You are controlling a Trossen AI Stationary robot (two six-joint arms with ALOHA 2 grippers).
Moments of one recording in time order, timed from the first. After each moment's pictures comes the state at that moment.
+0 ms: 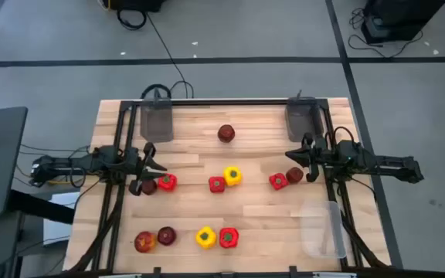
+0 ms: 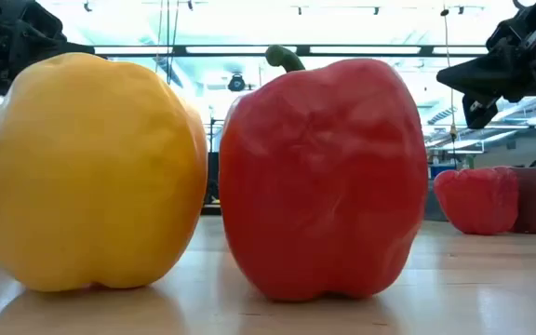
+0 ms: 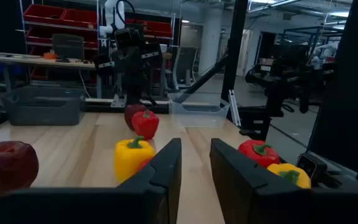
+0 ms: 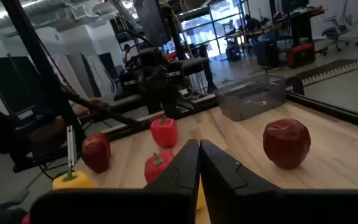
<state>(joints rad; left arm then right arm) 0.00 0.01 0.01 0.08 0.19 -0.11 -0.09 0.01 0.06 -0.02 0.03 0.31</state>
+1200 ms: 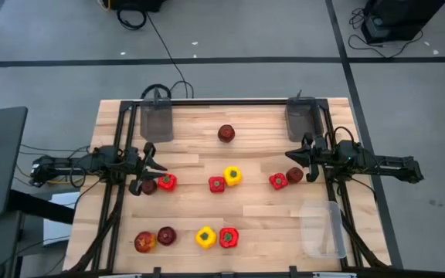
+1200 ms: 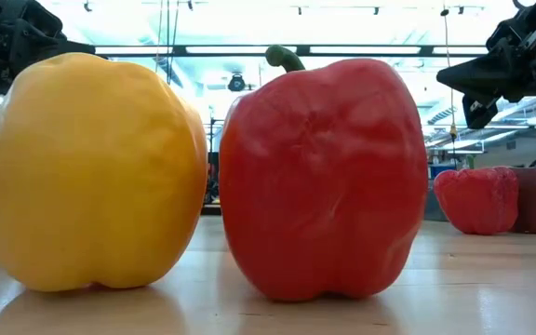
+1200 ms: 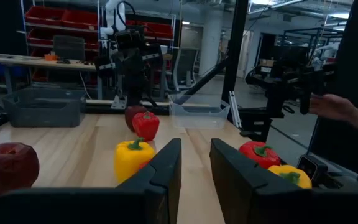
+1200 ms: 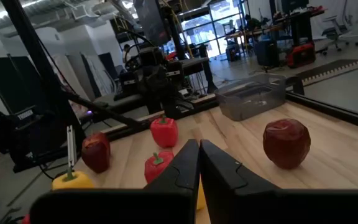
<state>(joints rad) 0.00 0.01 0.01 0.10 0.19 -0.11 -0.09 0.01 0.06 -0.02 0.03 0.31</state>
